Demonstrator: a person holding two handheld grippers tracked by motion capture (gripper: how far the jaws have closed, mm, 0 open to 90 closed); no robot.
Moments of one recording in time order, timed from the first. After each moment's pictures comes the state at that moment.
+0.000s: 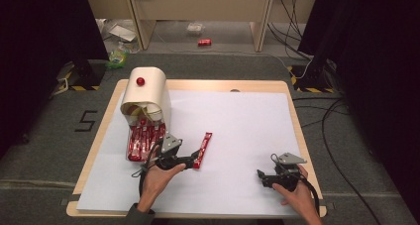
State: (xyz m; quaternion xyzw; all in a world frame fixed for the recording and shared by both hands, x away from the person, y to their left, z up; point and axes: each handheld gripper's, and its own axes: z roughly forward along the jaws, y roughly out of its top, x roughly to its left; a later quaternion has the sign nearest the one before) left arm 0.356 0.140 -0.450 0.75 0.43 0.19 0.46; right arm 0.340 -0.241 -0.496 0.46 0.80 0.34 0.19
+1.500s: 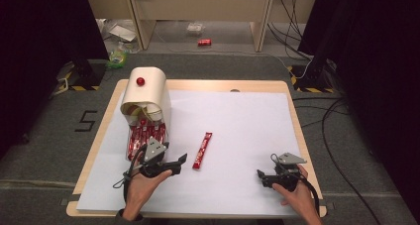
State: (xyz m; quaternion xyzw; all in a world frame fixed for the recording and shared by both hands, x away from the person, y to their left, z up) left arm 0.326 0.170 -0.433 0.74 0.43 0.22 0.47; right arm 0.340 -0.241 -0.496 0.46 0.80 0.34 0.19
